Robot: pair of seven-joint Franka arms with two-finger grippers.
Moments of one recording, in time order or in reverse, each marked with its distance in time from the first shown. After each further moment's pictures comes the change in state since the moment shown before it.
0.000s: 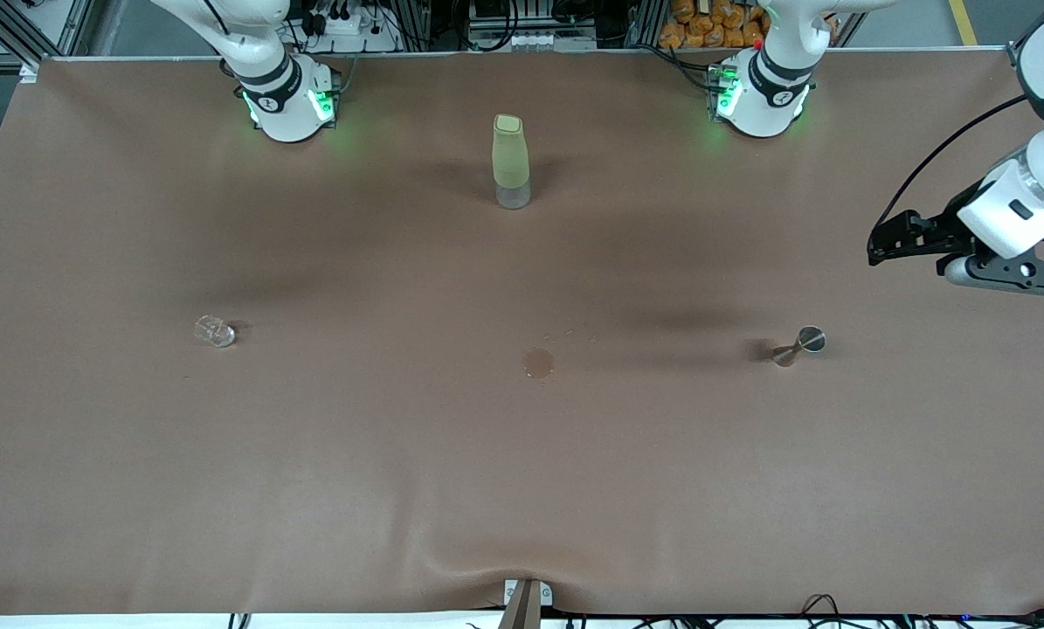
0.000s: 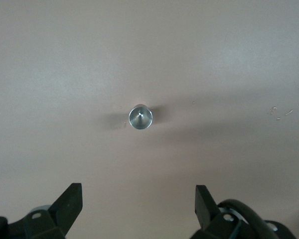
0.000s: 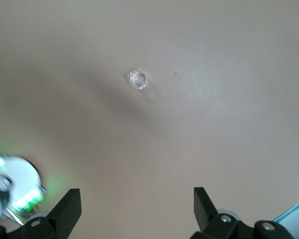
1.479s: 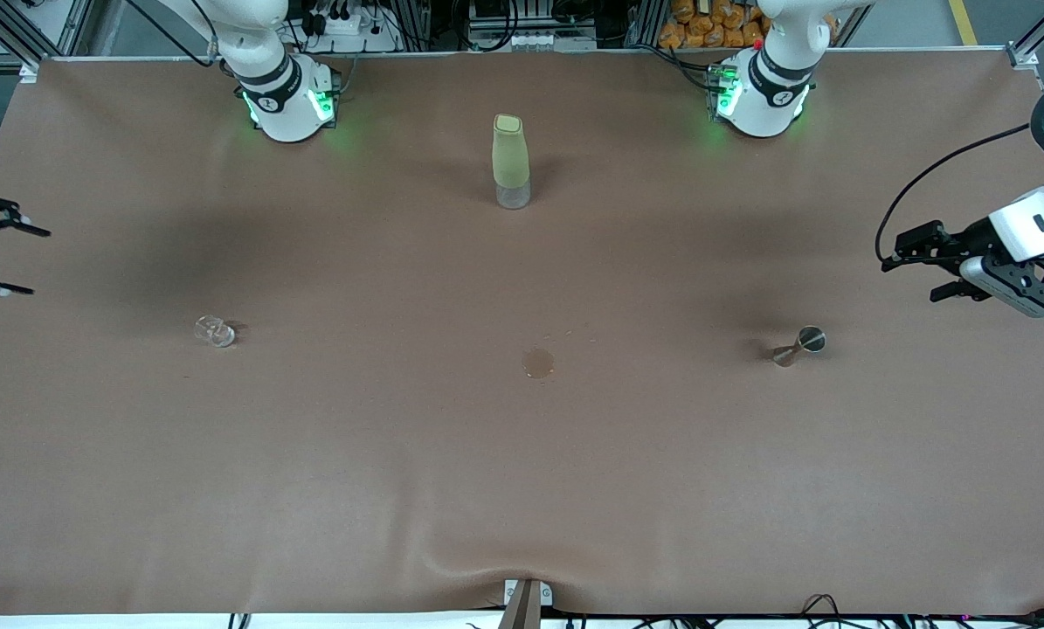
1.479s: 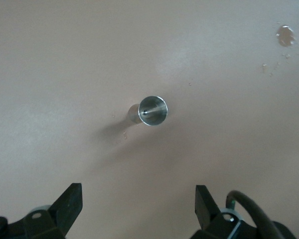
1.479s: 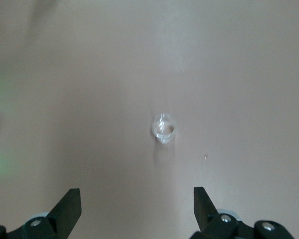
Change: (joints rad) left arm 0.265 0.069 0.006 -0.209 -0.311 0.180 0.785; right arm -0.072 0.251 -0.155 -0.154 0.477 0.124 -0.988
